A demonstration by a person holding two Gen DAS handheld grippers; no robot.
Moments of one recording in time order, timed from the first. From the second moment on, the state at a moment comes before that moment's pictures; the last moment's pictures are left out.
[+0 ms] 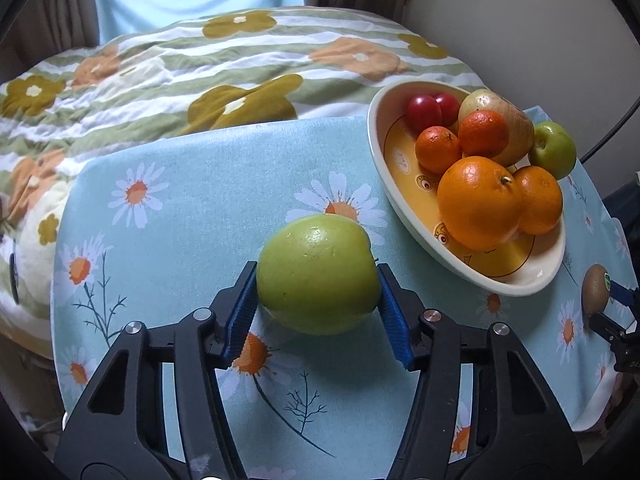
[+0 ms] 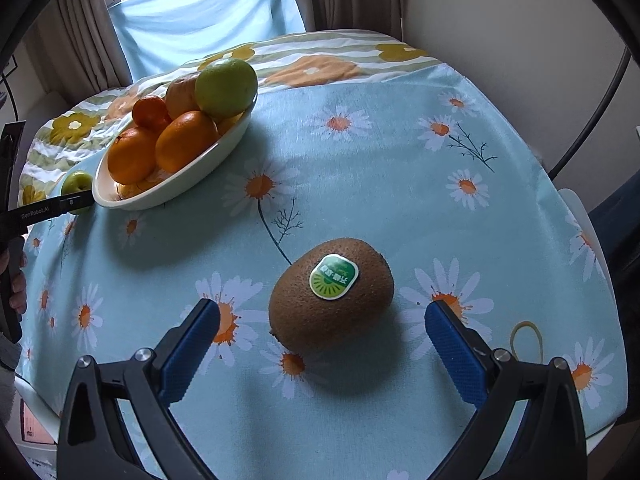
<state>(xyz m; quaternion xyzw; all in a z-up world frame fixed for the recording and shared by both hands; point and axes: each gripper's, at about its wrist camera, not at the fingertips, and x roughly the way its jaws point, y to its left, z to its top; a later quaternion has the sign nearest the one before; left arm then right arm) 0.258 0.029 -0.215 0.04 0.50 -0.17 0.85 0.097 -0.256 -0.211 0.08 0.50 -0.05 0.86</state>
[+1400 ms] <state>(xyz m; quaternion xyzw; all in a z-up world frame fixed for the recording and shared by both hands) 0.228 0.028 -0.167 0.02 0.48 -0.19 0.85 0.115 -0.249 -0.182 0.05 0.51 -0.04 0.86</state>
